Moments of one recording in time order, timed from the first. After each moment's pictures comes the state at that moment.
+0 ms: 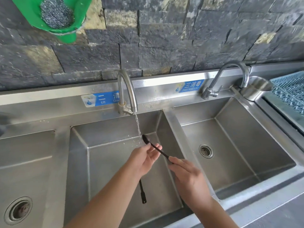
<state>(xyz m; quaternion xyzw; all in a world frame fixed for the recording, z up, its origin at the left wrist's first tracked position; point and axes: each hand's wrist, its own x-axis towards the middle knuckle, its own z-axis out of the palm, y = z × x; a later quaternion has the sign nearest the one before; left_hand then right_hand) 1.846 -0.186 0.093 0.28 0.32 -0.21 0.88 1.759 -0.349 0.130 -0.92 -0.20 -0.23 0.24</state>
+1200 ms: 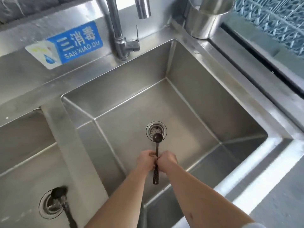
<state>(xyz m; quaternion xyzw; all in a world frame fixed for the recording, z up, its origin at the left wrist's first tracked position) 1.936 -0.571 -0.163 0.74 0.21 -0.42 0.47 1.916 -0.666 -0.145 -0.78 0.38 0.35 0.35</state>
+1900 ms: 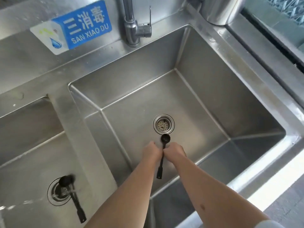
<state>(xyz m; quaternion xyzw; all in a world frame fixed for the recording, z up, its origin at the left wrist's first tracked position) 1.950 -0.570 -0.184 0.85 0.14 -0.42 0.29 1.928 -0.668 -0.152 -0.80 0.34 0.39 0.30</state>
